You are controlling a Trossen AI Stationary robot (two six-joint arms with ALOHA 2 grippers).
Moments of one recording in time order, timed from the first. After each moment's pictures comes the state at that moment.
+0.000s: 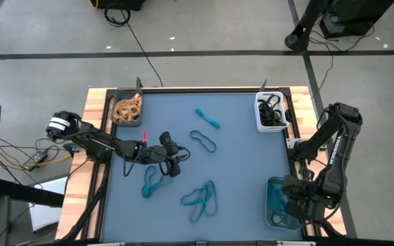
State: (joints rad) left arm -0.20 1.47 0.58 0.36 -0.45 -0.24; right arm 1.17 1.34 1.04 -1.26 0.10 1.68
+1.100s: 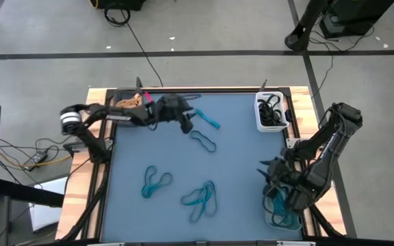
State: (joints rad) left arm 0.35 1.59 0.87 0.24 -0.10 -0.05; right arm 0.97 1.34 1.05 -1.32 0.85 1.41
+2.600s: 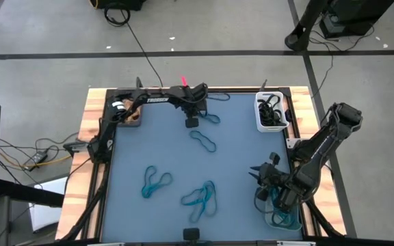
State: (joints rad) left arm 0.48 2.19 1.66 -0.68 -0.07 0.41; right arm 0.91 1.34 0.81 -0.87 0.87 1.25
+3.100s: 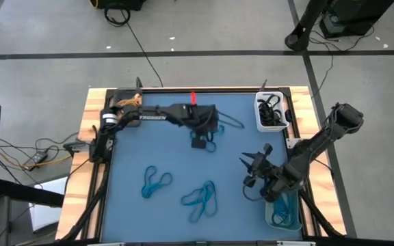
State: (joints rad) left arm 0.19 2.05 1.70 -0.73 -0.09 0.38; right arm 0.74 1.34 0.68 -0.56 1.13 0.98
